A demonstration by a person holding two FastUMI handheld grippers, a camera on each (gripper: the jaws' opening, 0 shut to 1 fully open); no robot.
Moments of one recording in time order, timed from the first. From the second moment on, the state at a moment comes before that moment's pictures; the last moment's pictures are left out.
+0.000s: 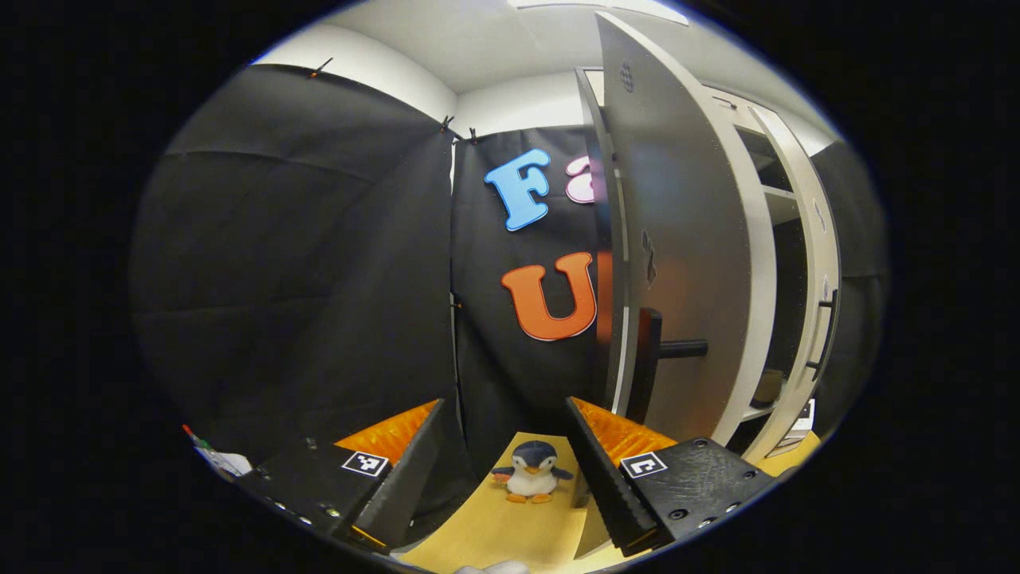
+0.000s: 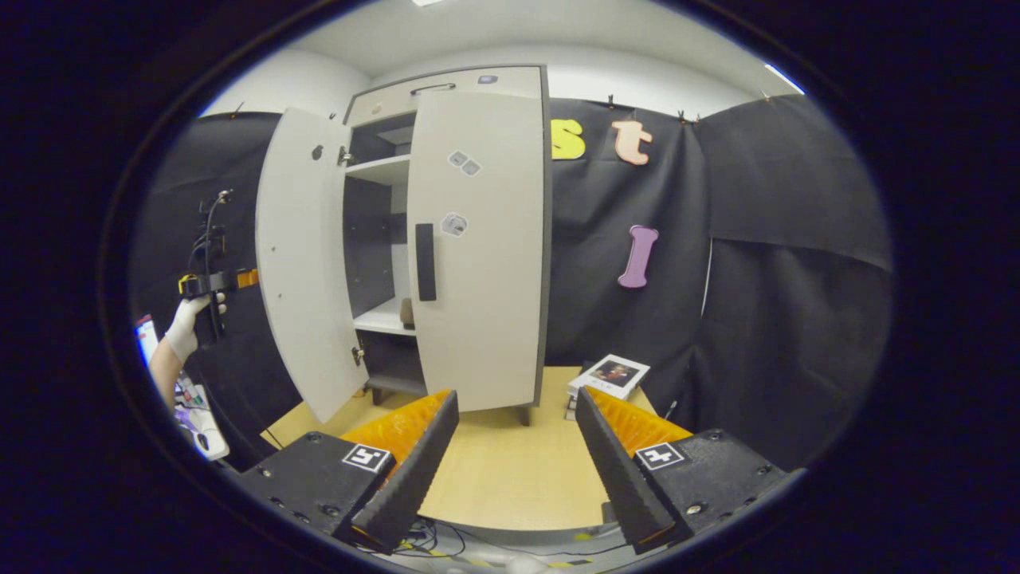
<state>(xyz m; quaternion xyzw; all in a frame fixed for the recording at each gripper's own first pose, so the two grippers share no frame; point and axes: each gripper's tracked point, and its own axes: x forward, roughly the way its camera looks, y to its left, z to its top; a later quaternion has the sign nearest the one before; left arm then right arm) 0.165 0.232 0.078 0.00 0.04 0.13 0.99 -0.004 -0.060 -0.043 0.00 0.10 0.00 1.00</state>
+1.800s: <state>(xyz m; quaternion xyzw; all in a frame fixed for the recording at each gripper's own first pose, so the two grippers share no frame) 0.073 0.044 0.069 -0.01 0.03 -0.01 1.00 -0.058 -0.071 -0.031 0.01 0.08 -0.05 1.00</state>
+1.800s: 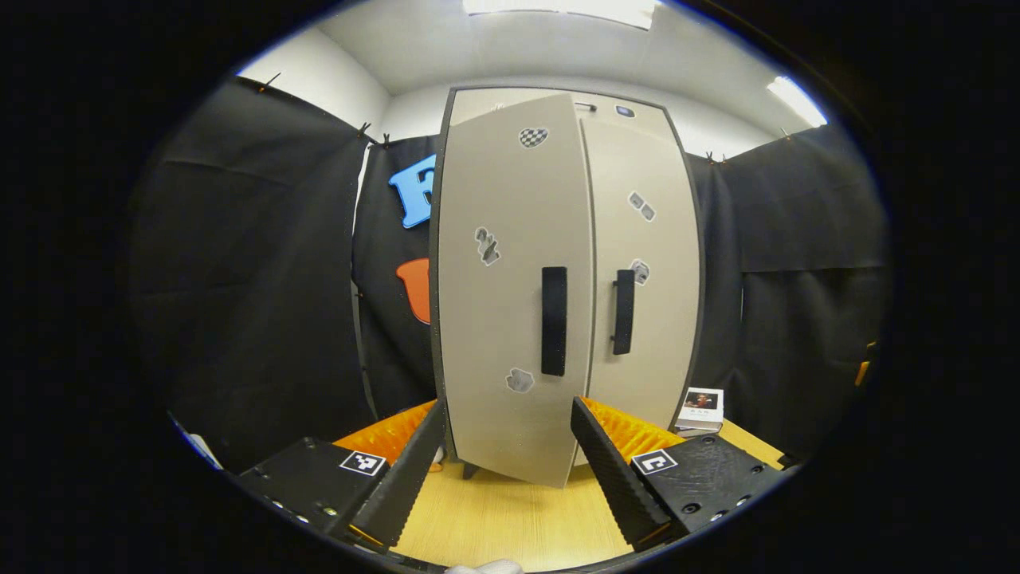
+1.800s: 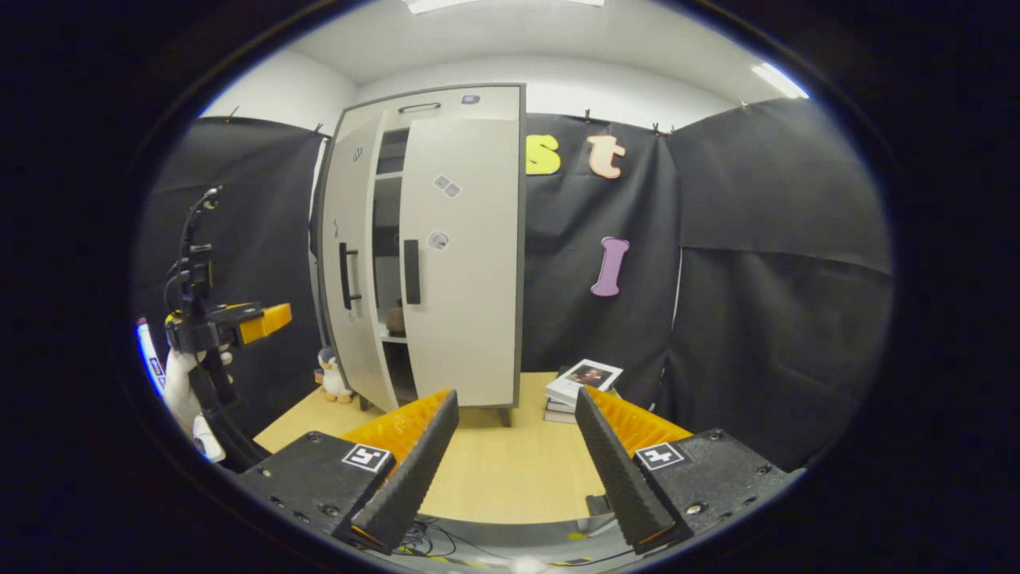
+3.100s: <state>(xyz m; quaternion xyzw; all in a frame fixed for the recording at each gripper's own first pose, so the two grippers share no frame) -0.083 0.011 0.066 -0.02 0.04 0.02 1.00 -0.143 -0.071 -0.002 0.00 0.00 -0.03 1.00</state>
